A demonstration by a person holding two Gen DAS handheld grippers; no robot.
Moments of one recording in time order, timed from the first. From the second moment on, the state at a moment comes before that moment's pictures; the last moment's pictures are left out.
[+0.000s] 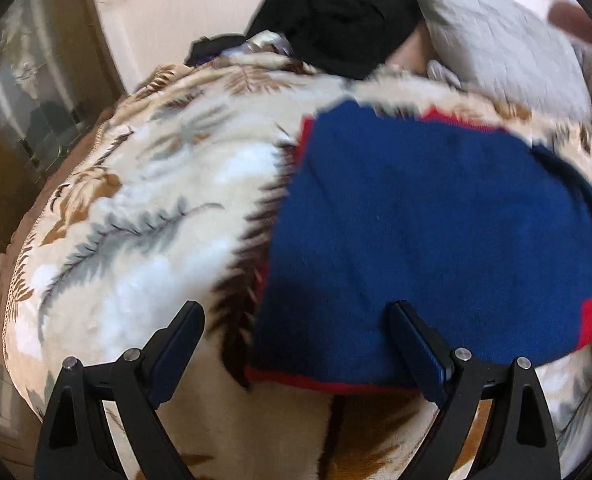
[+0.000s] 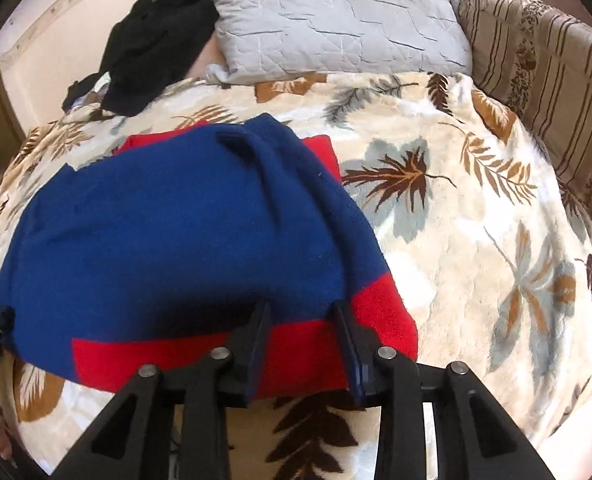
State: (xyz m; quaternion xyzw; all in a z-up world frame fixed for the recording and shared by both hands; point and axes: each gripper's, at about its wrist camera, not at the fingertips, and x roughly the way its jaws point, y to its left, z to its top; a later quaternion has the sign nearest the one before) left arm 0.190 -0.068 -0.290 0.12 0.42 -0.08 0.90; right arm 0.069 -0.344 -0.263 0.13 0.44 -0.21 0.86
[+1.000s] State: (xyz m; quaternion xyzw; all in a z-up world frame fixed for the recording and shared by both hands) left arm 0.180 -0.255 -0.246 0.23 0.38 -0.13 0.89; right arm -0.122 -0.410 -0.138 0.20 0.32 -0.18 0.91
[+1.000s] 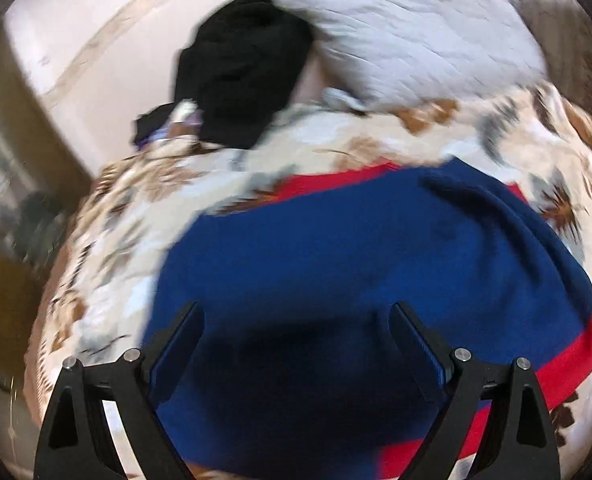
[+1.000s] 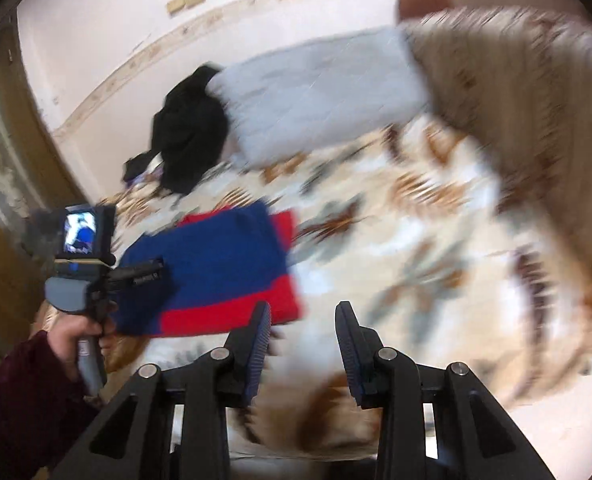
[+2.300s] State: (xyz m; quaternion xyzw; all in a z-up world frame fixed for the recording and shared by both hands) left arm 0.214 -0.136 -0.237 0.21 0.33 -0.06 0.92; right arm -0.137 -0.335 -0.028 0.17 0.24 -0.17 0.94
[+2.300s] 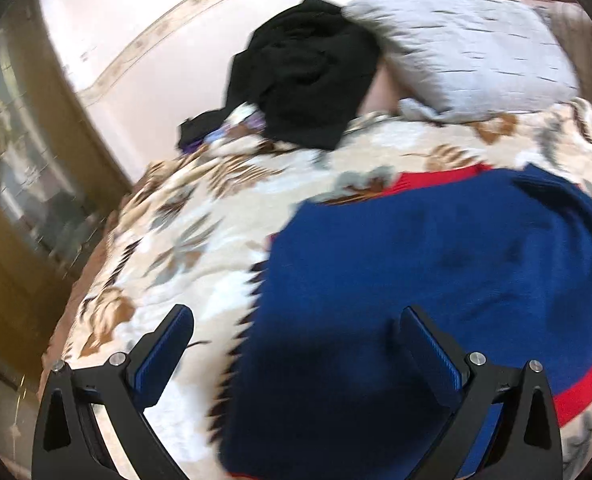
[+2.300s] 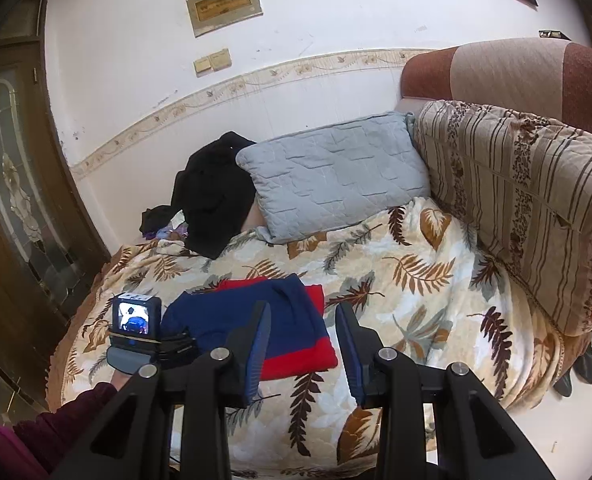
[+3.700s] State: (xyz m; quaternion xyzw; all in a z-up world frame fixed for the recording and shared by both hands) left arm 0.183 -0.016 -0.282 -0.05 0.48 -0.10 0.87; right arm 0.138 -0.290 -0.267 0.17 0.46 -0.05 0.87
